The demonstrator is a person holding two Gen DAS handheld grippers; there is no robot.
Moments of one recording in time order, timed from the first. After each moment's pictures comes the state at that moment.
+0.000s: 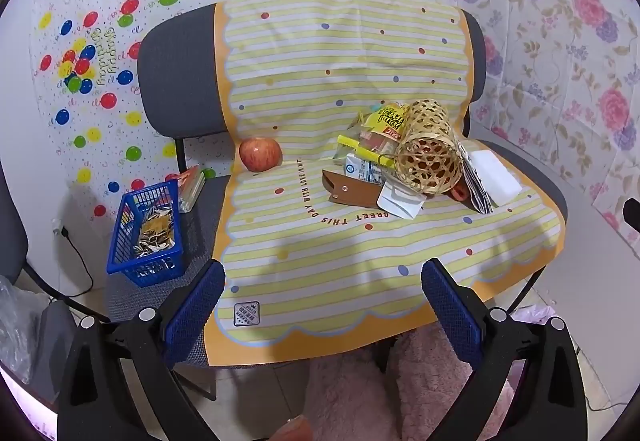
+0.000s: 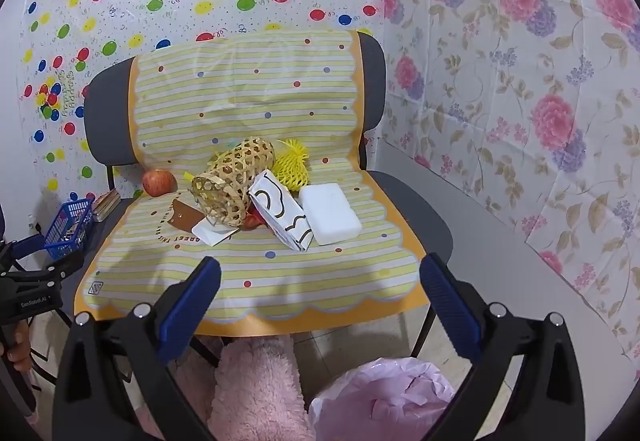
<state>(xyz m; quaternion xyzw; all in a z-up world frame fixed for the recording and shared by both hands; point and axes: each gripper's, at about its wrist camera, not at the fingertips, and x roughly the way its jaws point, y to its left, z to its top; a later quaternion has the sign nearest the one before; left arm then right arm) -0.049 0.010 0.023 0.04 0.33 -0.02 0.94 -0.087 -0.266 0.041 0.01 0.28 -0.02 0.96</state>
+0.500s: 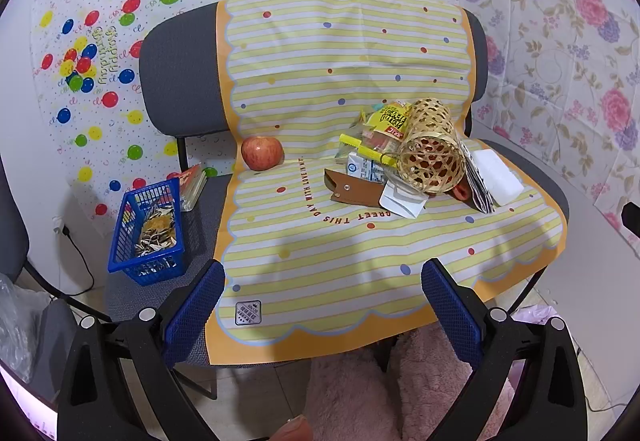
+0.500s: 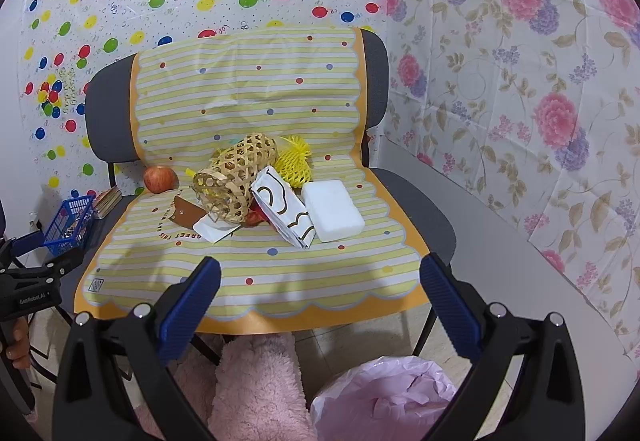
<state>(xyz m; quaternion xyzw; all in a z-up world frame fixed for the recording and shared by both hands) -0.047 0.011 0.022 0.04 0.33 -0.02 0.94 -0.083 -0.261 0.036 0.02 0.28 -0.02 0.96</state>
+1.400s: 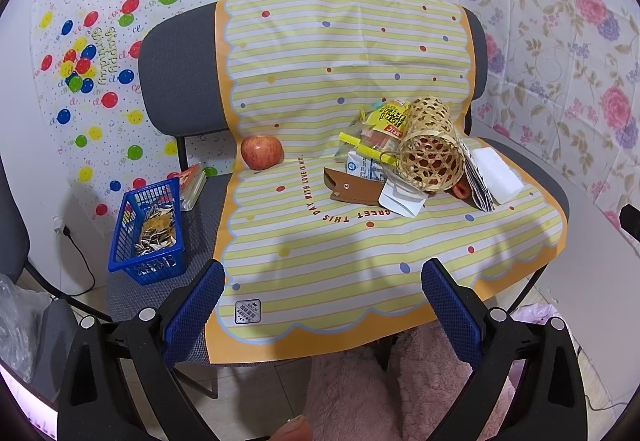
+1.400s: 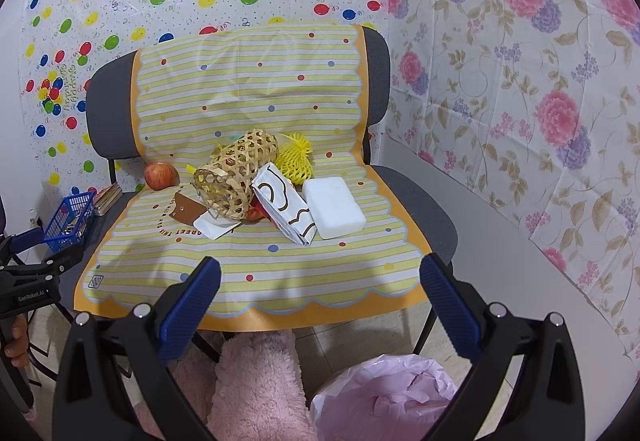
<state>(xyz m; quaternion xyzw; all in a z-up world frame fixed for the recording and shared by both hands) -0.047 0.012 0.020 0.04 0.33 -0.02 0.94 -0.082 -0.255 0.032 0.01 0.28 -0.02 0.96</state>
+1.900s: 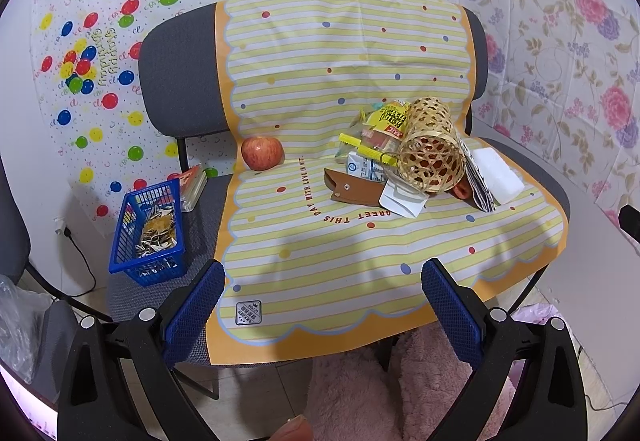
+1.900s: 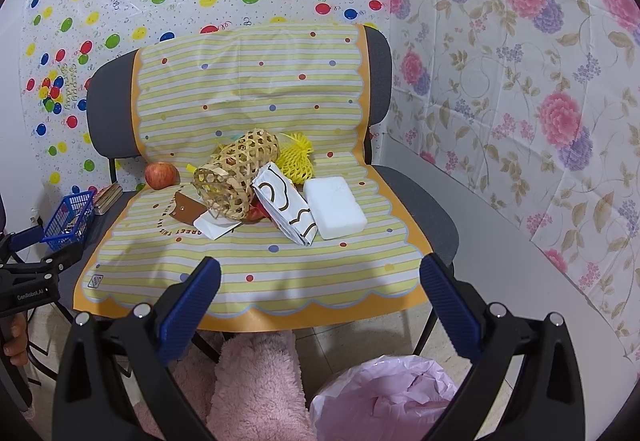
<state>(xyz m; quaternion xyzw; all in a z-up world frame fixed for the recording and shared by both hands) -0.047 0.012 0.019 0.04 0.33 -0.02 0.94 -0.079 -0.253 0.030 0.01 0.28 -0.02 0.96</state>
